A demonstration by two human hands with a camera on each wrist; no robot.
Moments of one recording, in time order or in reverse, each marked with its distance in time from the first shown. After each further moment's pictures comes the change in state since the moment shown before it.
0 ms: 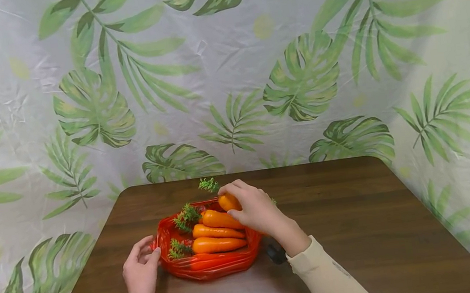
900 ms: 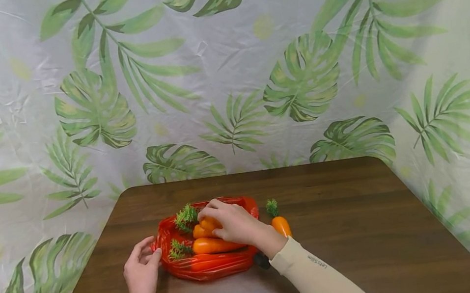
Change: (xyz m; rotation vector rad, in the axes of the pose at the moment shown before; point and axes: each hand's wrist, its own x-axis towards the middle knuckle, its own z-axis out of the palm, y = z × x) left_hand 0.001 -0.003 0.001 0.011 -0.003 0.005; right_hand 0.015 -0.002 0.059 -0.047 -0.204 -0.220
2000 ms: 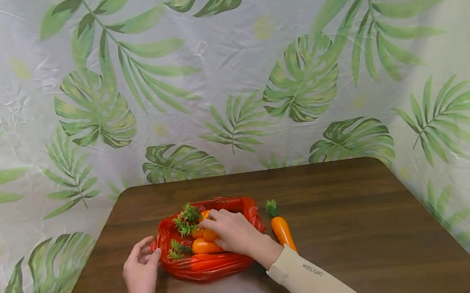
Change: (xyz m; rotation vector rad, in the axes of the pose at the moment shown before) left_hand 0.000 0.000 0.000 0.007 -0.009 -0.008; right_hand -0.011 -0.004 0.025 -0.251 0.034 -0.037
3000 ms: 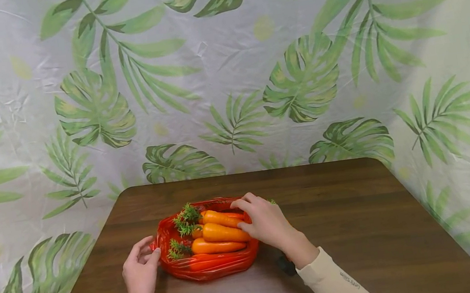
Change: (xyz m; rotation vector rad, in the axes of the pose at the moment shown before) left_hand 0.000 0.001 -0.001 0.003 0.004 0.005; right_hand -0.046 0.033 -0.046 0.088 0.102 0.311
